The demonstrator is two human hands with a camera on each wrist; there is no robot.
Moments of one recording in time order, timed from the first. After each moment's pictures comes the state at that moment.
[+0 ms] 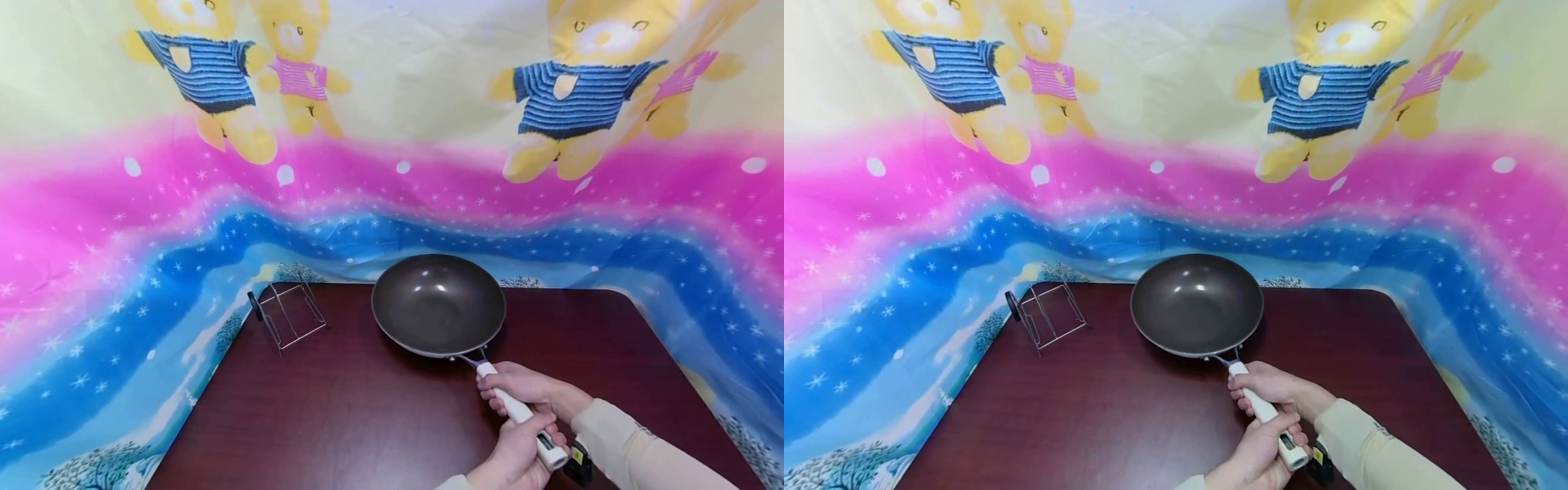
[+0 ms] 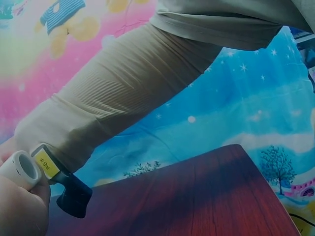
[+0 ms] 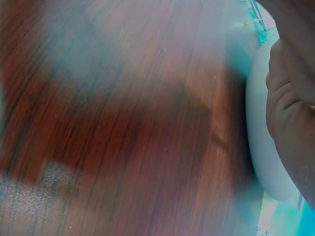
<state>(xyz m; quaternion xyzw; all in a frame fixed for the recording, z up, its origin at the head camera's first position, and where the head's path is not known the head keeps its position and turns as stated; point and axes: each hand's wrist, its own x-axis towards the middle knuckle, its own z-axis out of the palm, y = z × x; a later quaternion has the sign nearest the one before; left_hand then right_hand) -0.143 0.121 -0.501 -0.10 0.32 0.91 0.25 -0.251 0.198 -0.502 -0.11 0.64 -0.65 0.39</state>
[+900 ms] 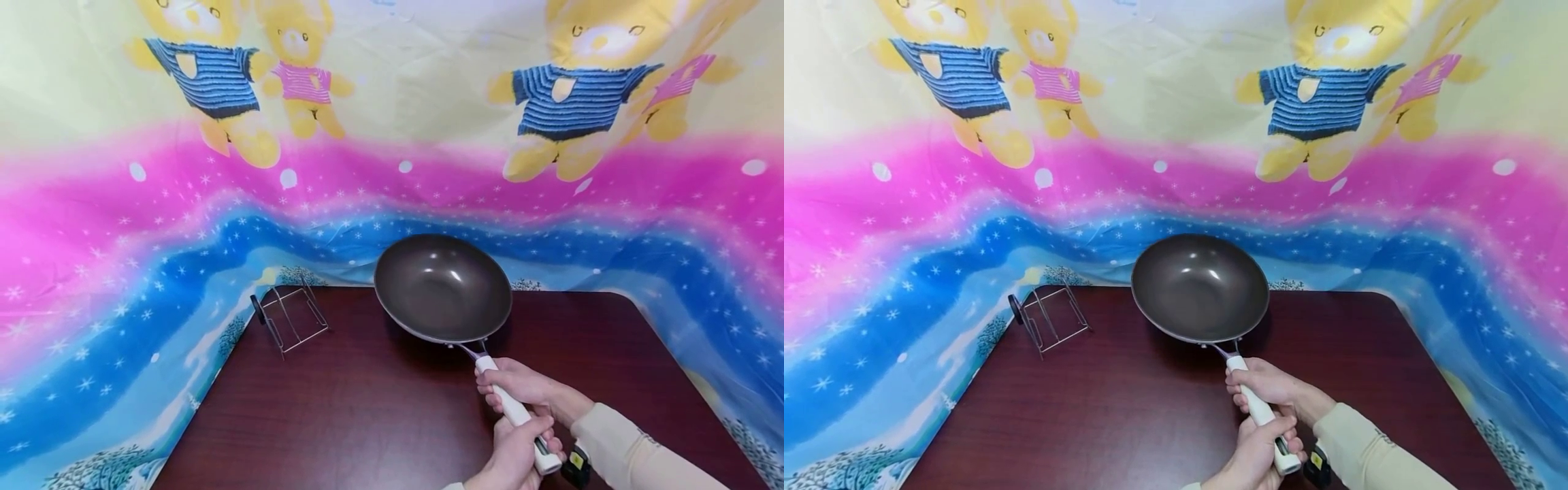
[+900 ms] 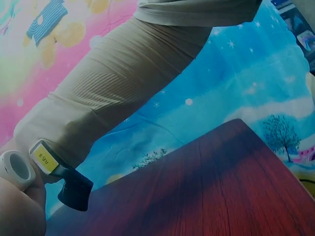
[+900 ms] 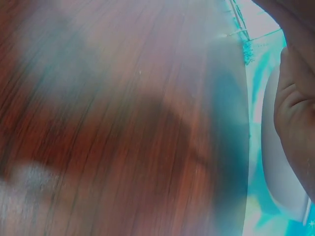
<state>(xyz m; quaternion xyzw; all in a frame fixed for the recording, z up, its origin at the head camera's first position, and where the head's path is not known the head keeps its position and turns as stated) -0.136 0.113 -0.499 -0.08 0.36 0.91 0.18 -0.244 0.188 -0.492 -0.16 0.62 -0.68 0.36</state>
